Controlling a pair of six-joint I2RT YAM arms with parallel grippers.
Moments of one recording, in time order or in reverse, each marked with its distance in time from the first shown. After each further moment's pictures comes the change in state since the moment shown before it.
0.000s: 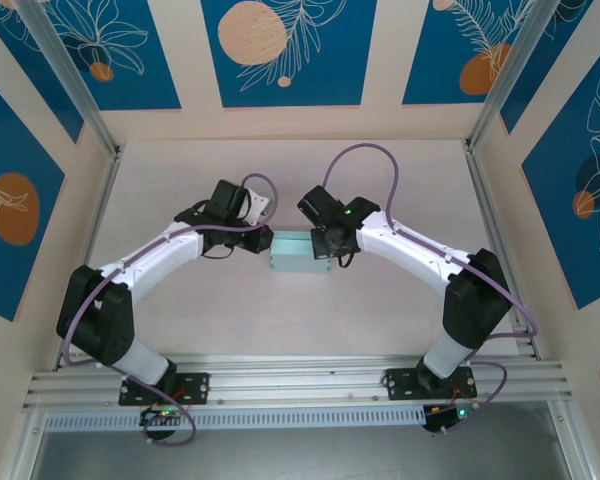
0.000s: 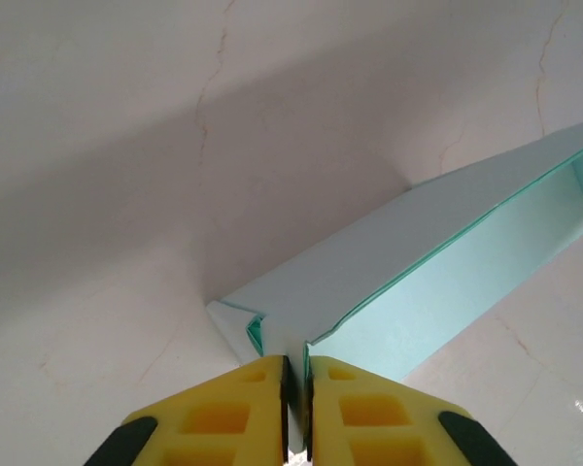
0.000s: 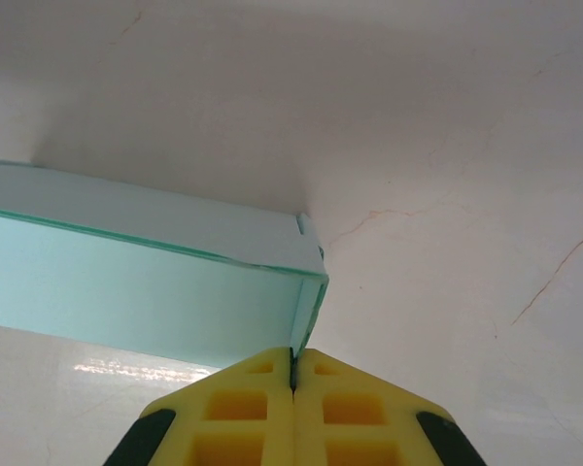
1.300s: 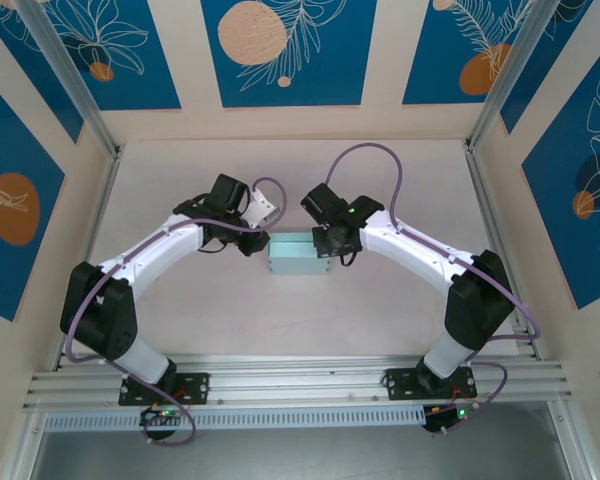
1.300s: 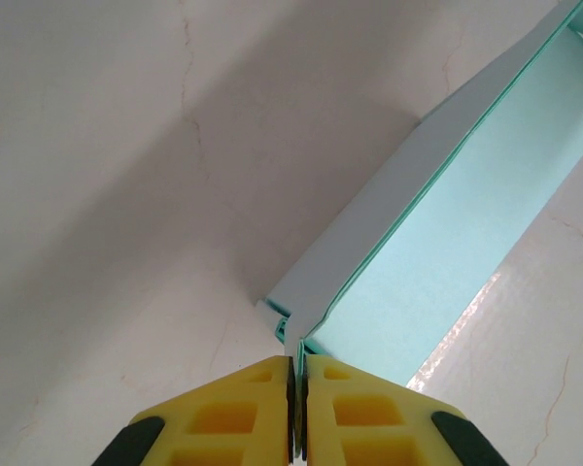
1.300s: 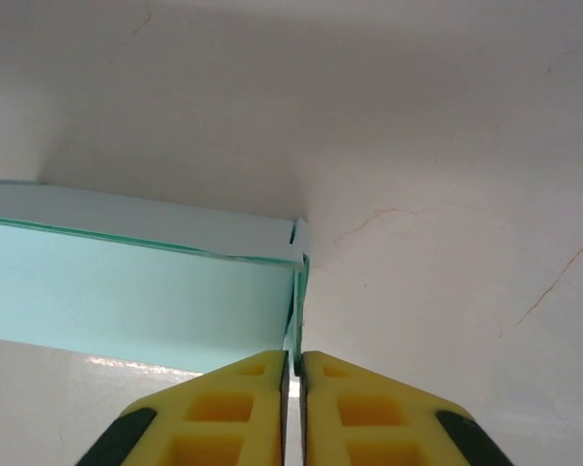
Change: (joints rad) left arm 0.021 0.031 0.082 -0.145 0.005 0.369; right arm -0.021 -0.015 -0.002 0.004 -0.032 -0.013
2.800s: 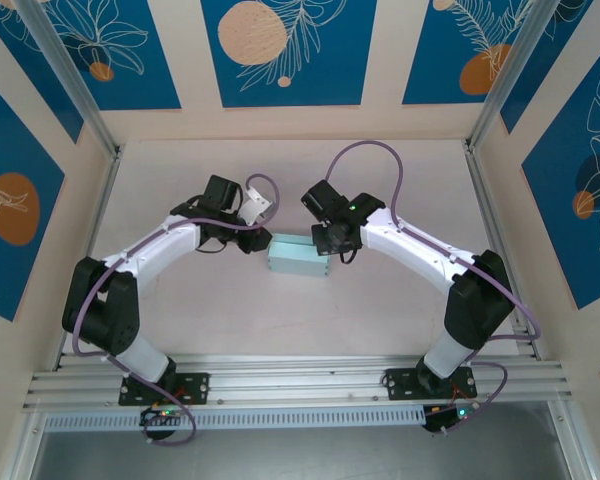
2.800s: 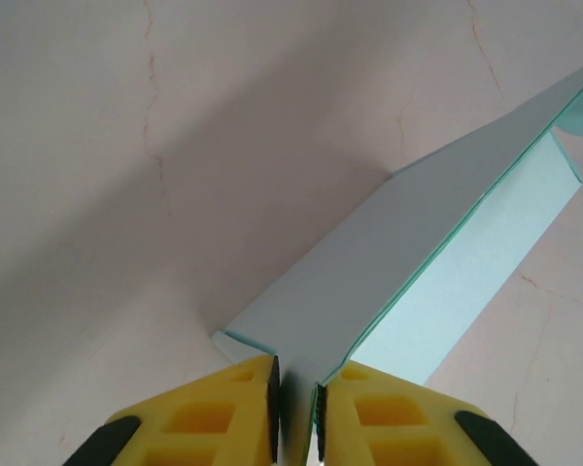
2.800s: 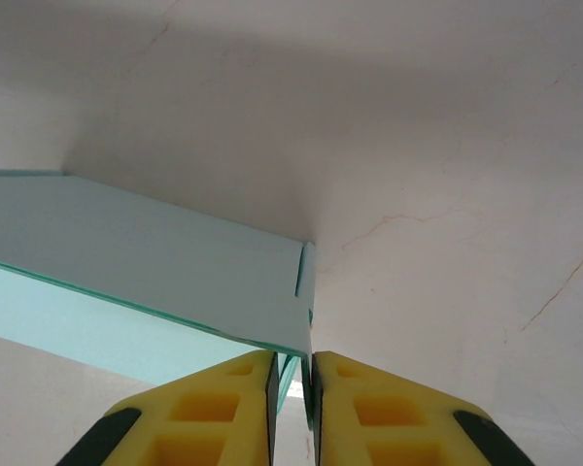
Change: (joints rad) left arm 0.061 0.025 -0.058 0.132 0.179 -0.041; right arm -0.006 0.003 0.024 -0.010 -0.018 -0.013
